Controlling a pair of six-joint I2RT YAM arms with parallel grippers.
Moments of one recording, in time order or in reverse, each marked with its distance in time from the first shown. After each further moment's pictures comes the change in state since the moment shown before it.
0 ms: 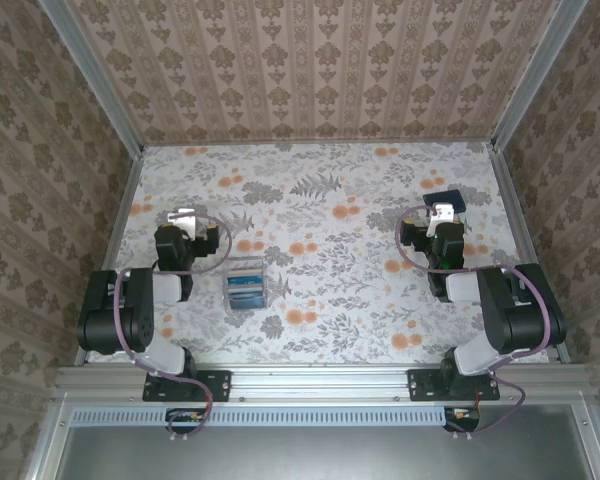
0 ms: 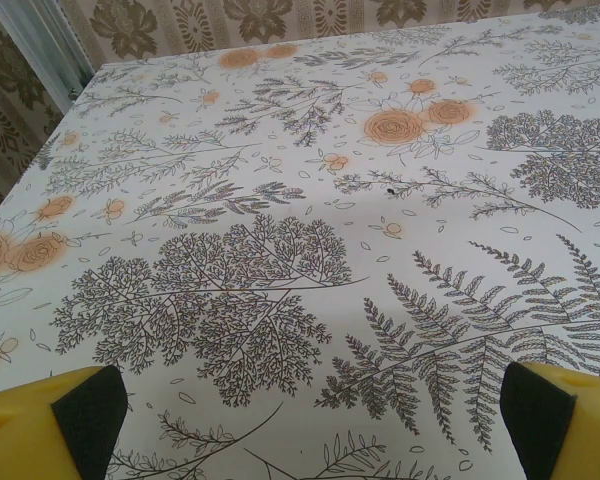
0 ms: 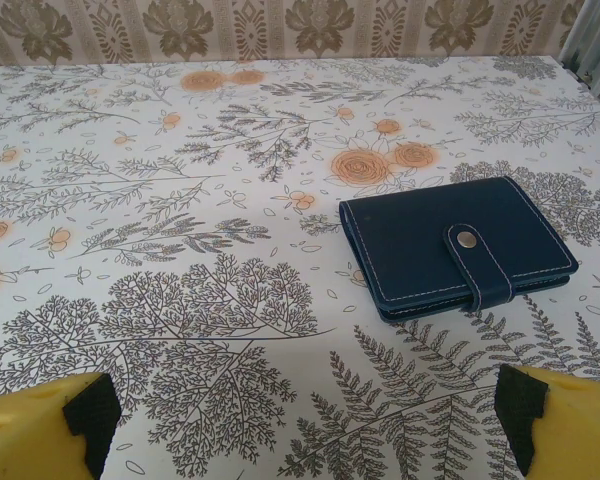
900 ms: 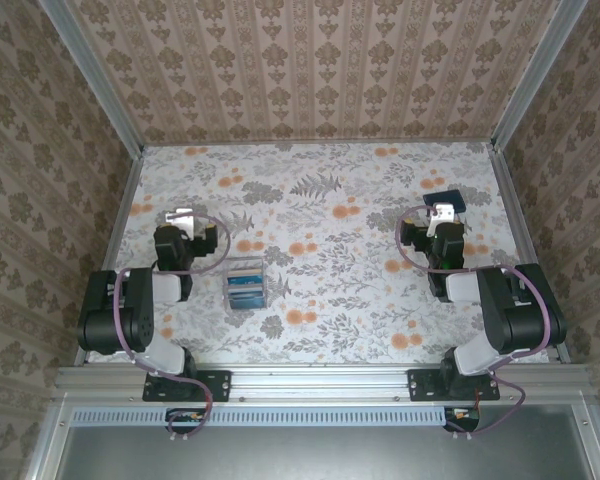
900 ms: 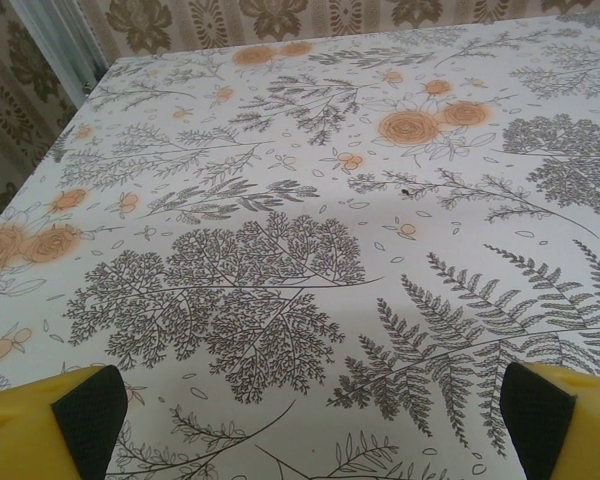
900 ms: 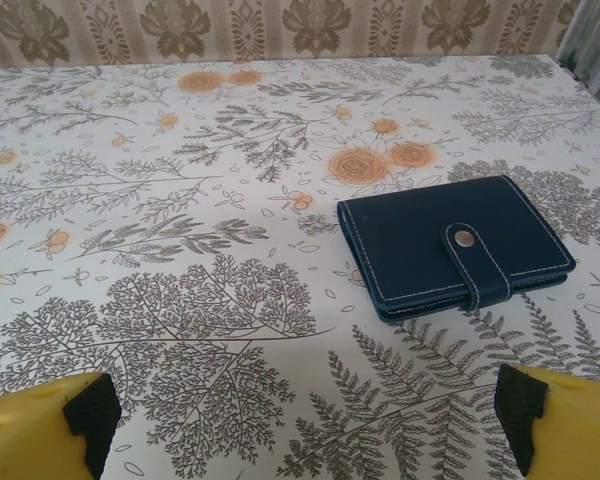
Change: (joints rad) left arm 0.006 0.000 0.000 0.000 -0.037 -0.023; right arm -0.002 -0.005 -0.002 0.000 0.018 0.016
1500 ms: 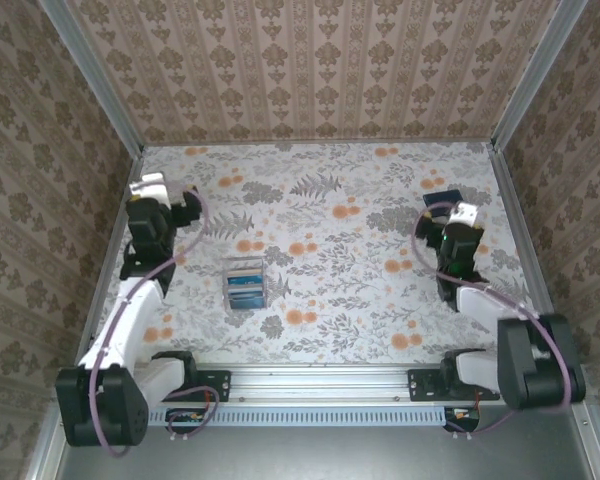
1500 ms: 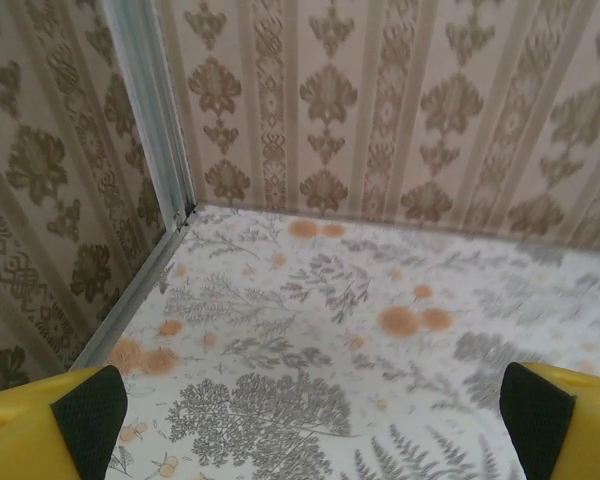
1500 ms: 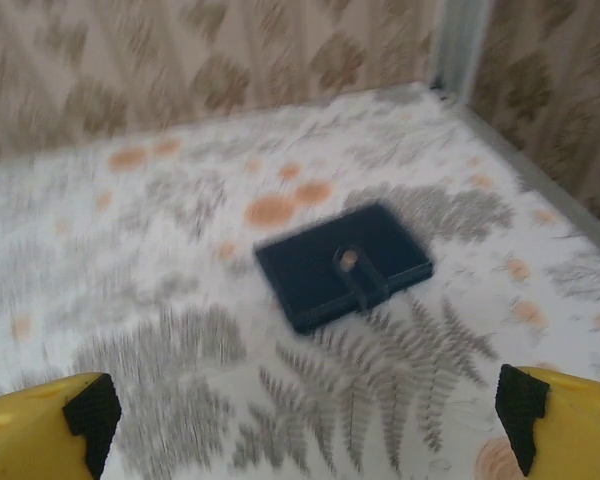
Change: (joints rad) left arm -0.042 -0.519 0.366 -0.756 -0.125 -0.219; right arm -0.002 -0.347 0.075 -0.381 0.199 0.204
